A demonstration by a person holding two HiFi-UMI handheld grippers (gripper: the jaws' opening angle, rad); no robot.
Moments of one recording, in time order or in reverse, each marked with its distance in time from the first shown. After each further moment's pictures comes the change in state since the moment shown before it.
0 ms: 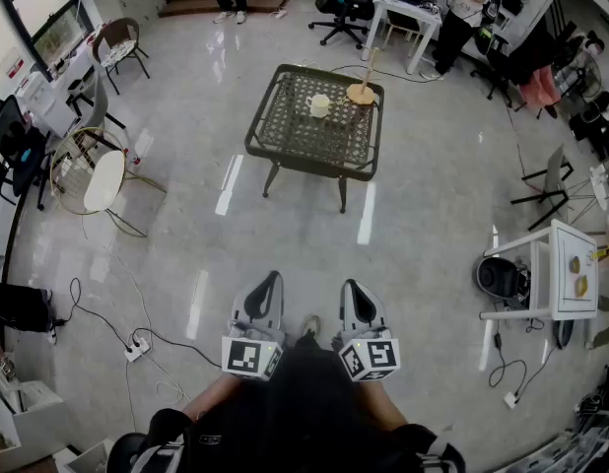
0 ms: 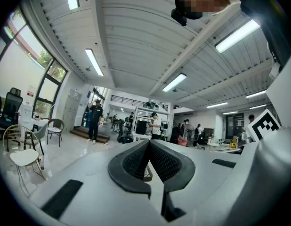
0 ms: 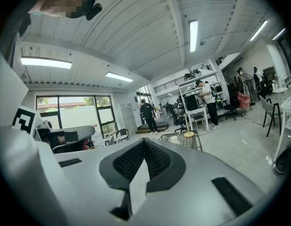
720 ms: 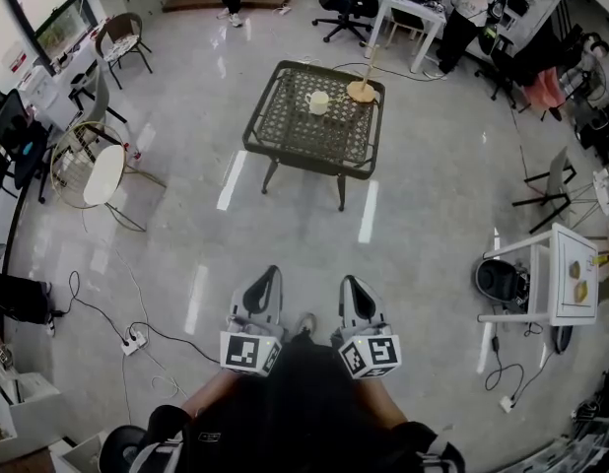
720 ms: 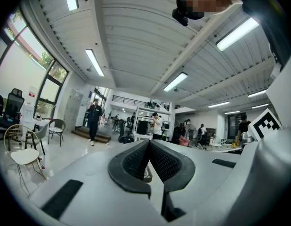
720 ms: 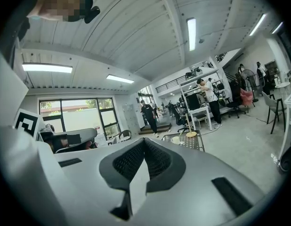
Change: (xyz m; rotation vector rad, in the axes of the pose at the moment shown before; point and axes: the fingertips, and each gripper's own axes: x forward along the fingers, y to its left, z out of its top) left arm 0.021 -0.021 -0.002 -0.001 -0.002 0.020; right arm 0.000 -0.028 0.010 0.030 -0.011 0.039
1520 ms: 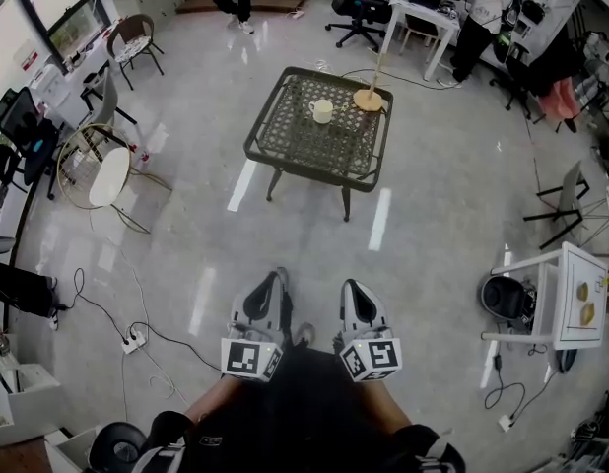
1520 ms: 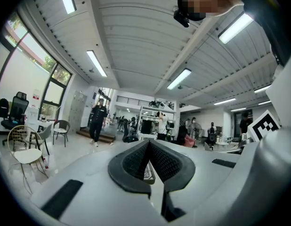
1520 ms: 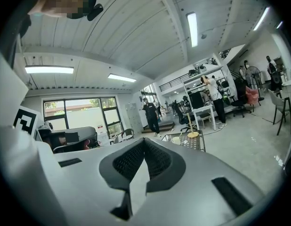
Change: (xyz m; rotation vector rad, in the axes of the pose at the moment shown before) left arm 0.052 -0.020 -0.015 0.009 0.007 0.069; right arm 0.032 -0.059 0.002 -0.007 0.018 0.055
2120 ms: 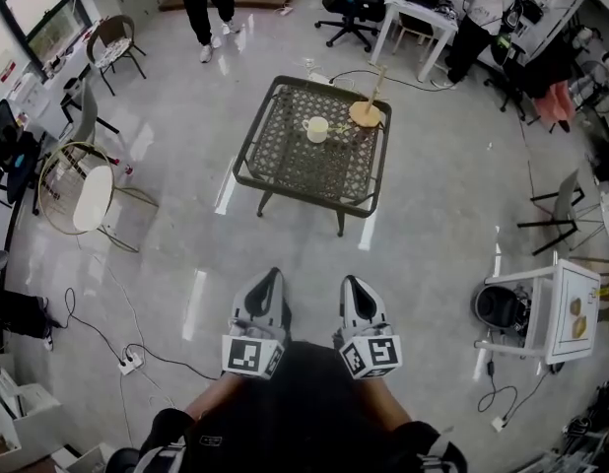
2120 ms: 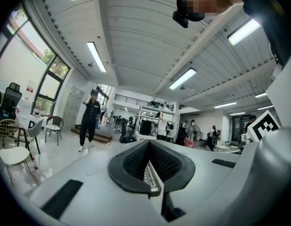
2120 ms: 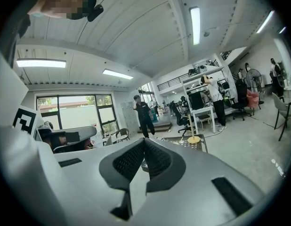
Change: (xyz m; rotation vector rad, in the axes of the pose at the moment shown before) left arm 0.154 0.075 0.009 -0.034 -0.003 -0.042; right arm 0.157 -0.045 0.032 -0.020 0.012 -0.040
